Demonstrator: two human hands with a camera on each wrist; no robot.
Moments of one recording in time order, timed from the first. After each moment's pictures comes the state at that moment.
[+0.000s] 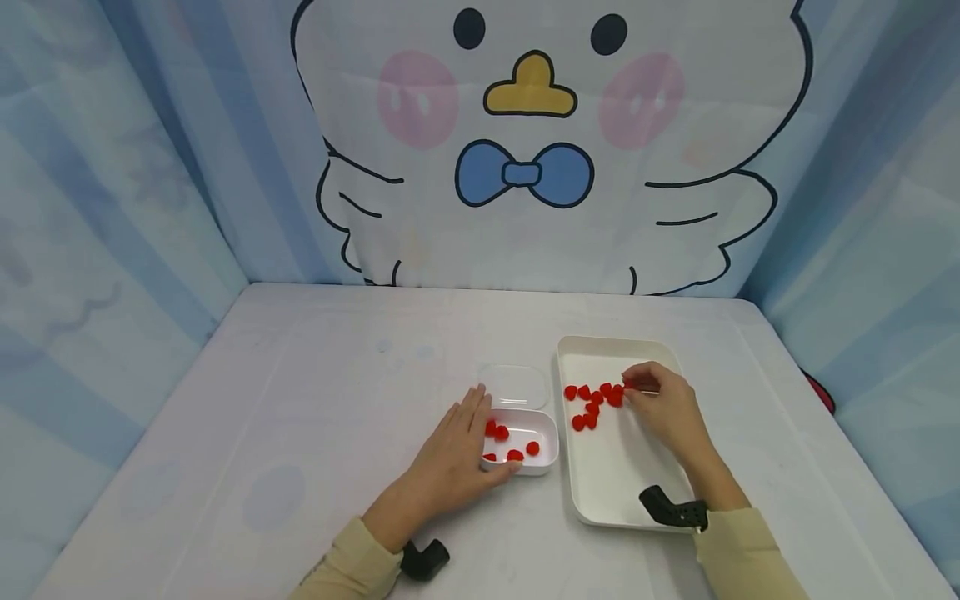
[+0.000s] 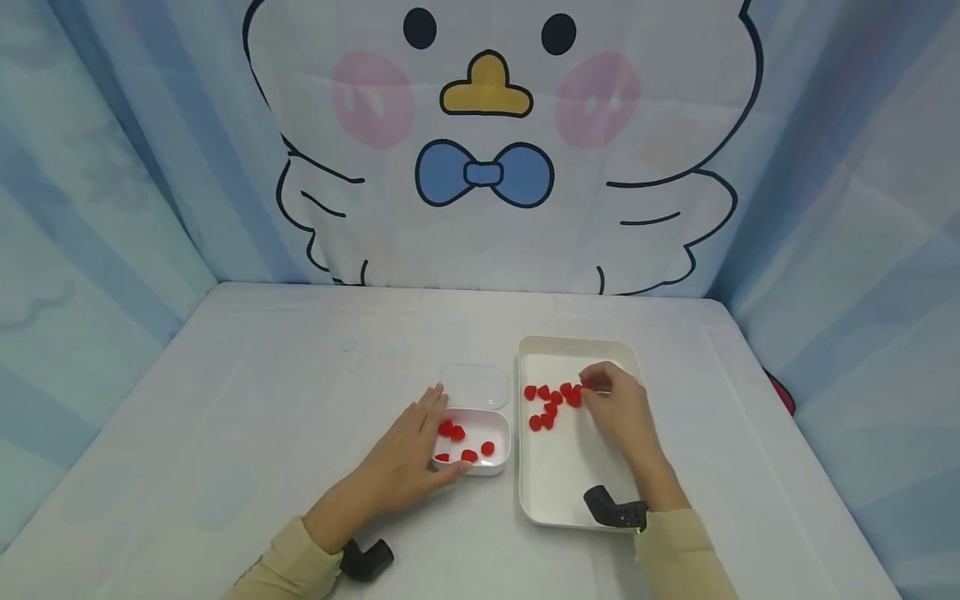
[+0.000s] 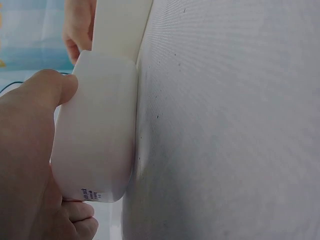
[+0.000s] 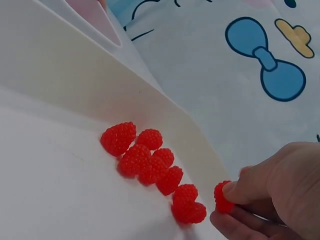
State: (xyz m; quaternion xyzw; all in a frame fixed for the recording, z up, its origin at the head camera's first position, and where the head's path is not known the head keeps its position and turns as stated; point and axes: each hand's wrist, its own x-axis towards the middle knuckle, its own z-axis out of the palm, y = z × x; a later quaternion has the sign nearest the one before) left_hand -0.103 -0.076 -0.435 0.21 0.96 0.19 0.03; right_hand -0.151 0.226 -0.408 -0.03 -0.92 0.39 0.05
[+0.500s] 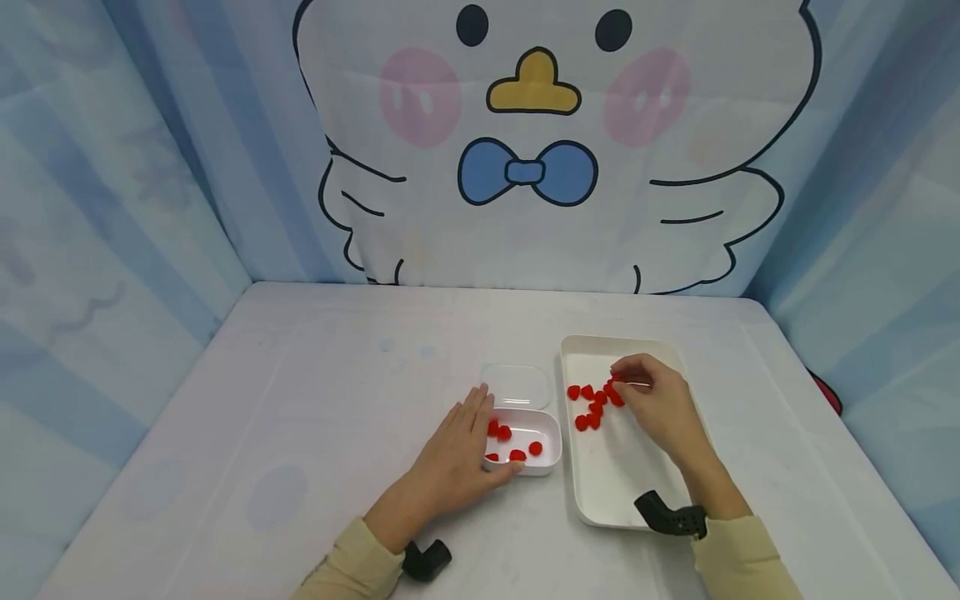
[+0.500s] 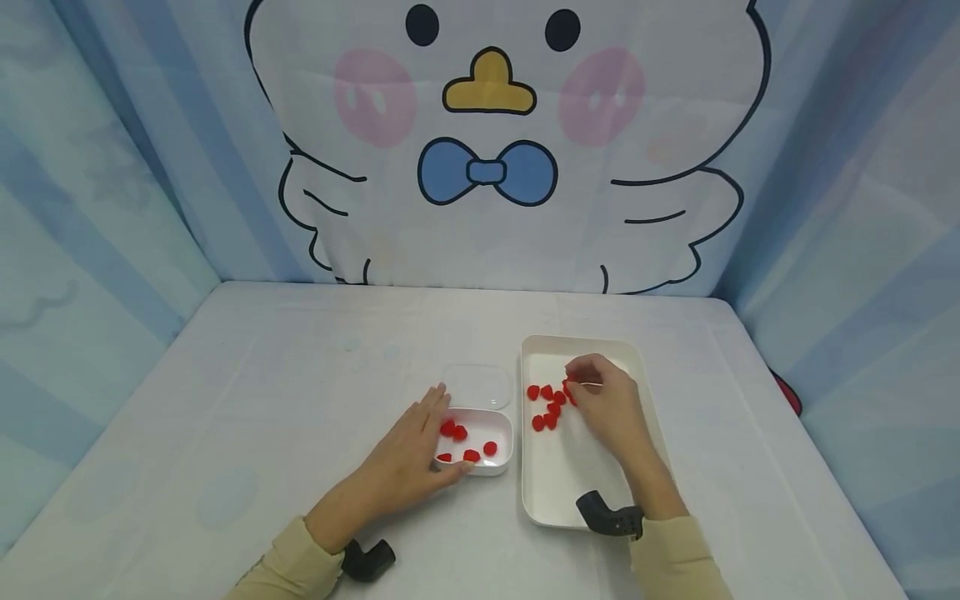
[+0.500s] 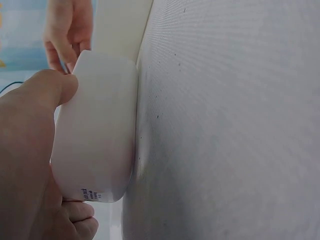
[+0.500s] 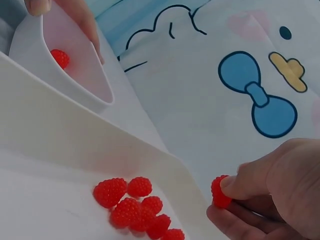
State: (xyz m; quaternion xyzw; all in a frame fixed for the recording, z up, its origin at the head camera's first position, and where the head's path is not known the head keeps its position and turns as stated) left_hand -0.103 -0.077 -0.434 0.21 0.96 0.19 0.04; right_hand -0.144 0.204 -0.391 0.01 -0.92 0.39 0.08
